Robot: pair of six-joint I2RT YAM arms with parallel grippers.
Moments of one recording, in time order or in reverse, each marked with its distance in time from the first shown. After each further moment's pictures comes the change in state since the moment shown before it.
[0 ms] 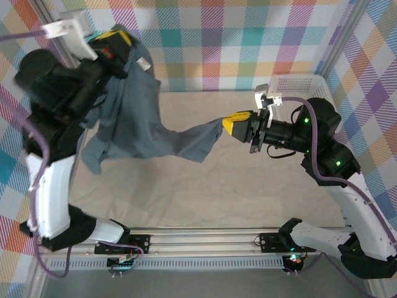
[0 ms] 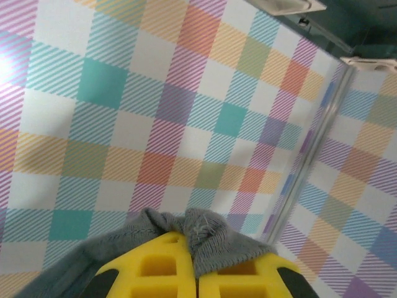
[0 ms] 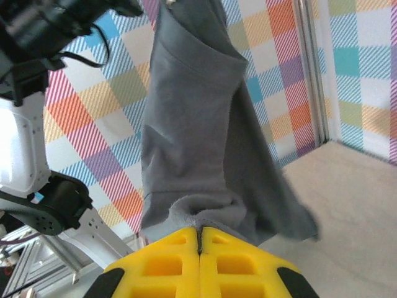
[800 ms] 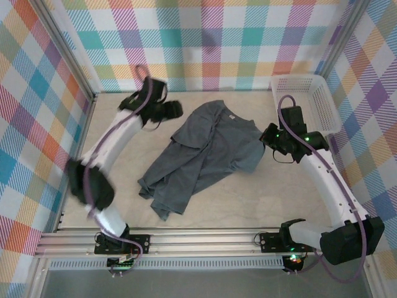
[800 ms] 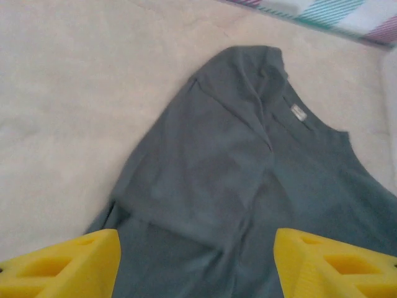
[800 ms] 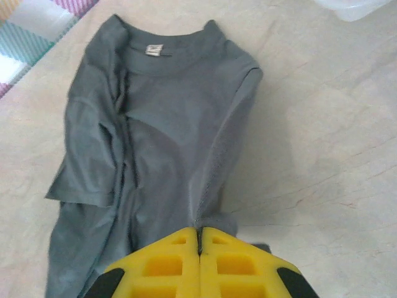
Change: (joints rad) left arm 0.093 0.109 -0.808 -0.075 0.115 -0.236; right arm -0.401 0.149 -0.335 -0.352 0.537 0.458
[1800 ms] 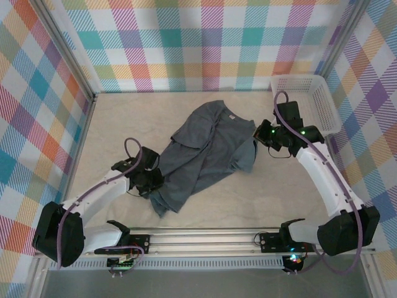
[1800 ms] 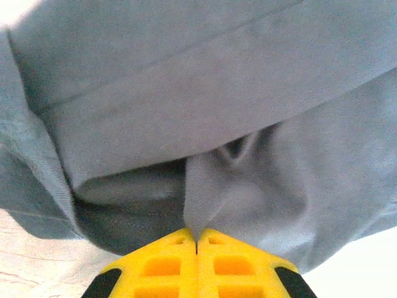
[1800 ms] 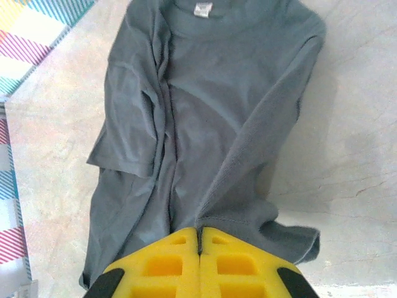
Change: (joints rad) left arm -0.057 -0.390 -0.824 0.029 0.028 -0.309; right arm 0.000 0.062 0.055 0.013 -0.152 -0.010
